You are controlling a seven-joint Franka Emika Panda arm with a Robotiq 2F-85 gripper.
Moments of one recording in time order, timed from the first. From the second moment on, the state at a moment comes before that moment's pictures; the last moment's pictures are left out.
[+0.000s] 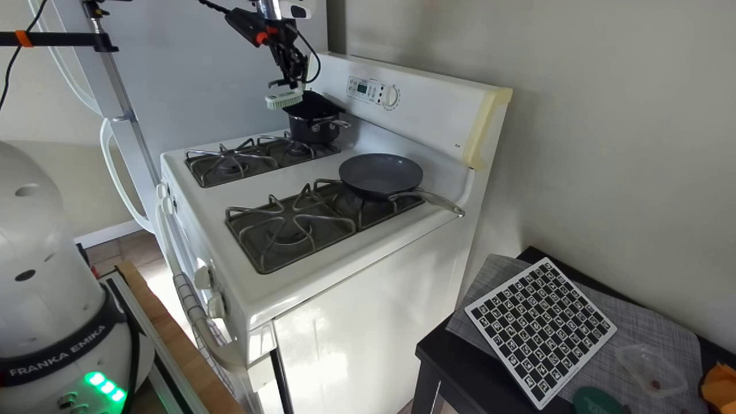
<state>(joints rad) 0.21 0.02 0.18 -2.04 0.13 2.39 0.46</state>
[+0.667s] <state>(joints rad) 0.20 0.00 0.18 -2.19 0.16 2.39 0.38</state>
